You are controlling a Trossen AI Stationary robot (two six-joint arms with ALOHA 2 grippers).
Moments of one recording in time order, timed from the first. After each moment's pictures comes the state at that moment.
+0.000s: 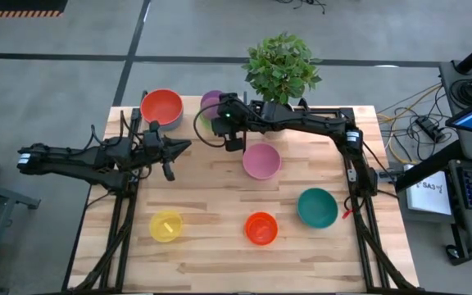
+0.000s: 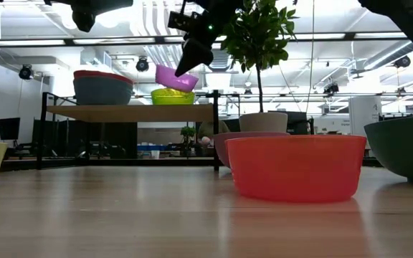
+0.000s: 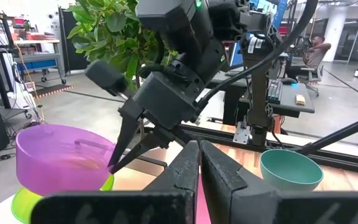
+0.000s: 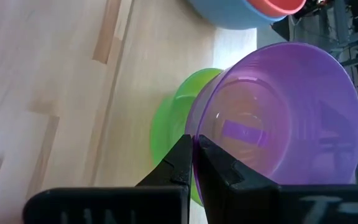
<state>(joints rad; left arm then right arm) -0.06 0.67 0.62 0.06 -0.43 -0.04 -0.24 2.07 2.09 -0.74 0.23 -0.67</state>
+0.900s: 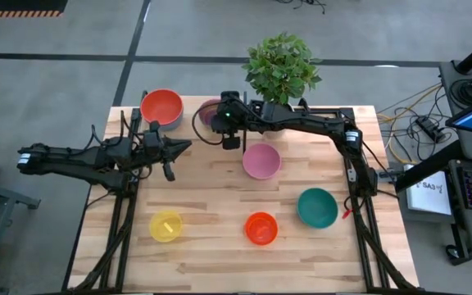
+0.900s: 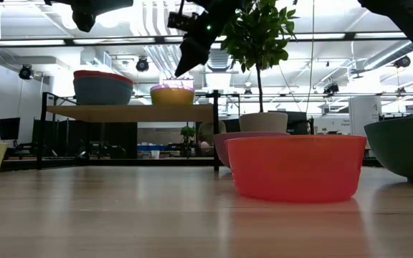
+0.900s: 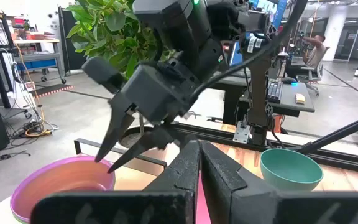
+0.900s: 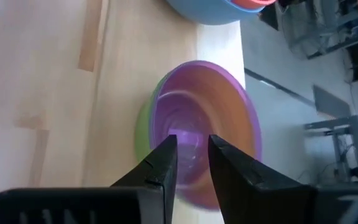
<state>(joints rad) -0.06 0.67 0.62 0.06 -0.43 -0.04 -0.24 2.08 2.09 -0.72 0.26 -0.59</state>
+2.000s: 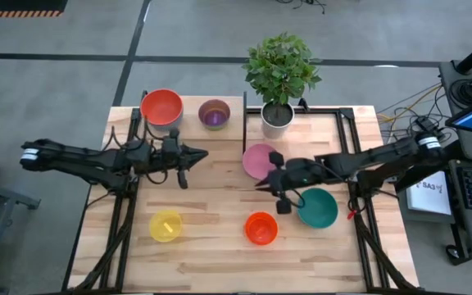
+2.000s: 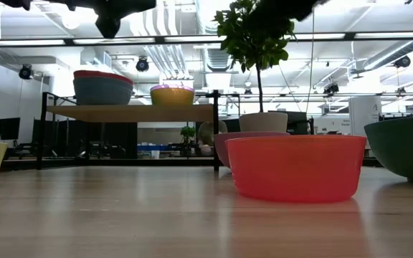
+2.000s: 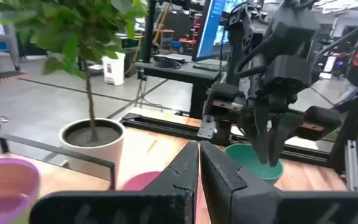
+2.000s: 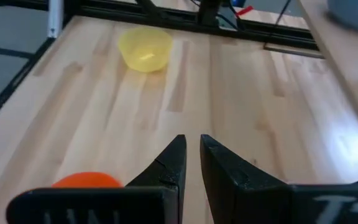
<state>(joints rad) -0.07 0.89 0.63 0.25 -0.30 -0.12 0.17 1.32 0.98 -0.16 0.08 -0.05</state>
